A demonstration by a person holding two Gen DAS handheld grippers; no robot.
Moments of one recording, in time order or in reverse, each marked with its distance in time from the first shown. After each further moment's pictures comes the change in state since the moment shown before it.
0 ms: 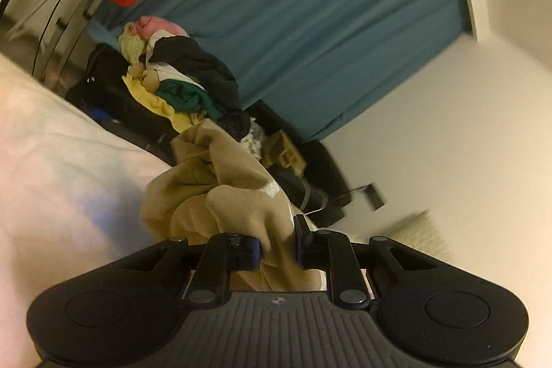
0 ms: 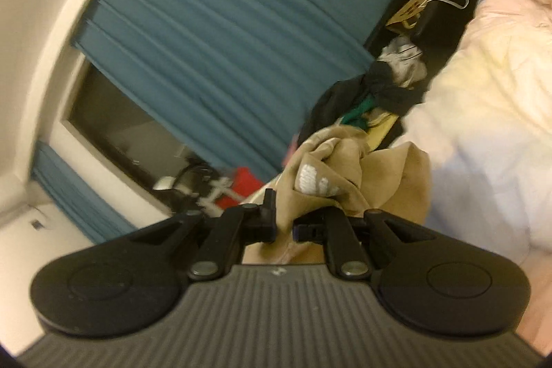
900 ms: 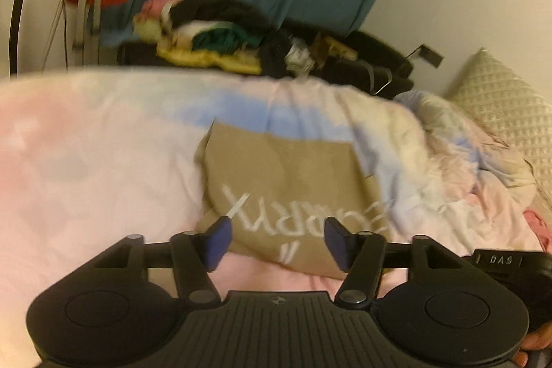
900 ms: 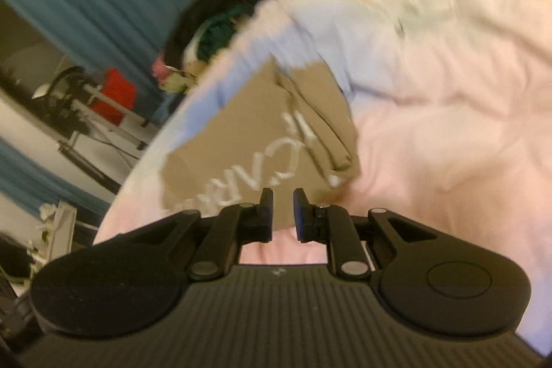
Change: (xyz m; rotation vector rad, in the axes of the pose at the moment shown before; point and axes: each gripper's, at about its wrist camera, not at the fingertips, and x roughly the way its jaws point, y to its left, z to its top) left arm -0.103 0.003 -0.118 0.466 0.190 0.233; right arm -0.086 -0.024 -0.084 -0.071 0.257 -0.415
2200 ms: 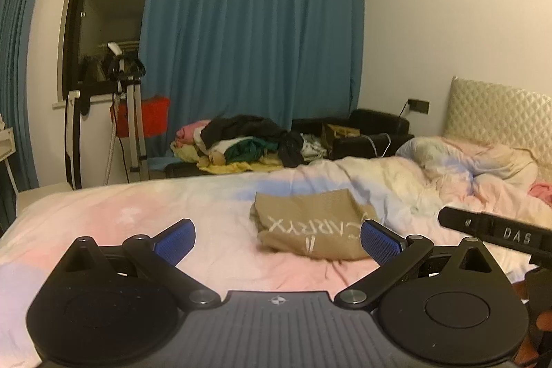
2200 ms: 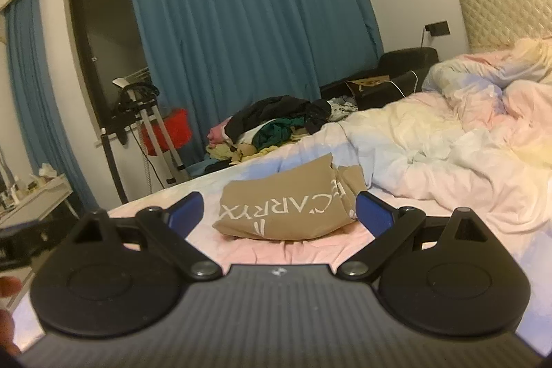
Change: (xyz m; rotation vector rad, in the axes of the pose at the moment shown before) left arm -0.238 -0.047 -0.140 0.194 -0.357 0.159; right arm -0.149 0.032 -0.141 -0.420 -0.437 0.033
